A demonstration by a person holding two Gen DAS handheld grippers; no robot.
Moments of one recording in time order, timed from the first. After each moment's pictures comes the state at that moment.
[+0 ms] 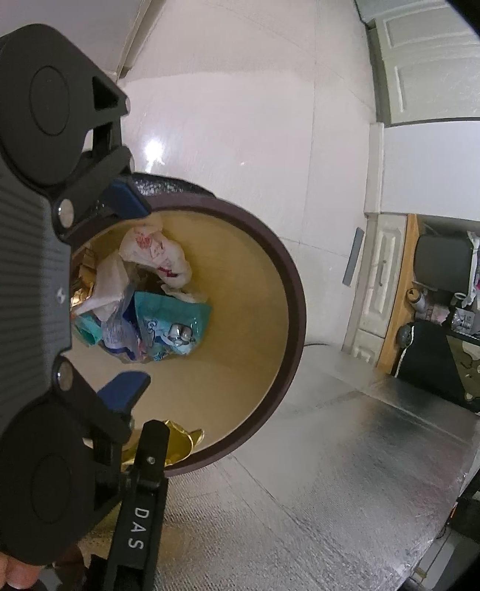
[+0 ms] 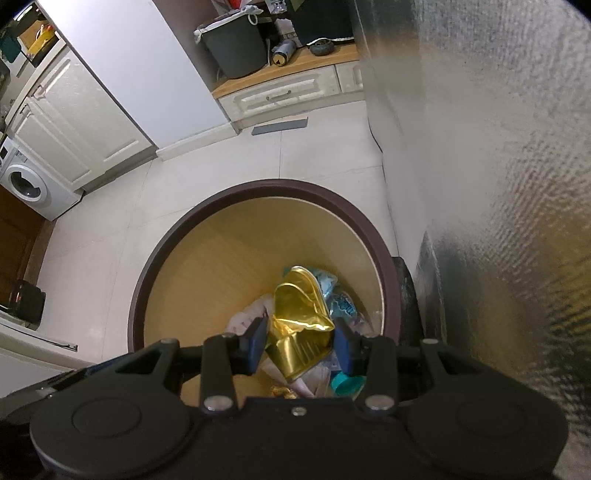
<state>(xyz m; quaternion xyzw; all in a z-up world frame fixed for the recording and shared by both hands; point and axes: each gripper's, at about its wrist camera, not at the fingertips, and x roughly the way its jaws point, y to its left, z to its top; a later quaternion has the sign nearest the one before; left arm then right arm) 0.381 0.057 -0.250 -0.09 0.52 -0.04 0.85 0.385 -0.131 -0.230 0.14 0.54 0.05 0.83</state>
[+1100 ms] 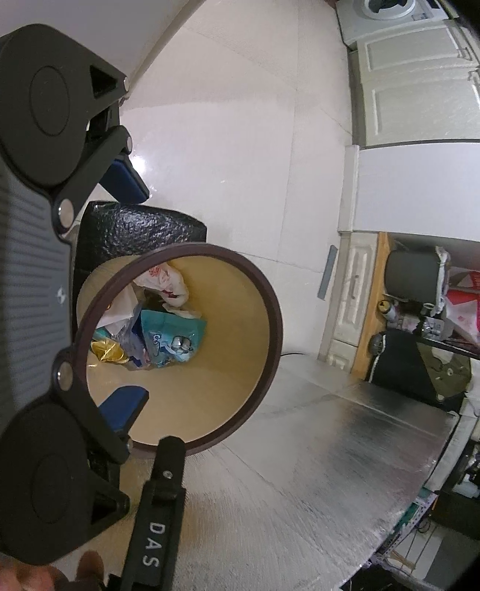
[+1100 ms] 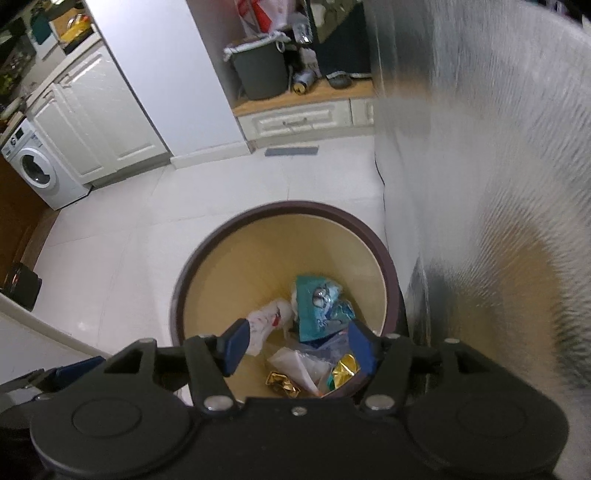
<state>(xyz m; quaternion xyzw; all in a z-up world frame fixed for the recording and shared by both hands) 0.316 0.078 -0.193 -0.08 0.48 -0.02 0.87 0.331 -0.105 -0.164 0.08 0.49 0.06 0.87</state>
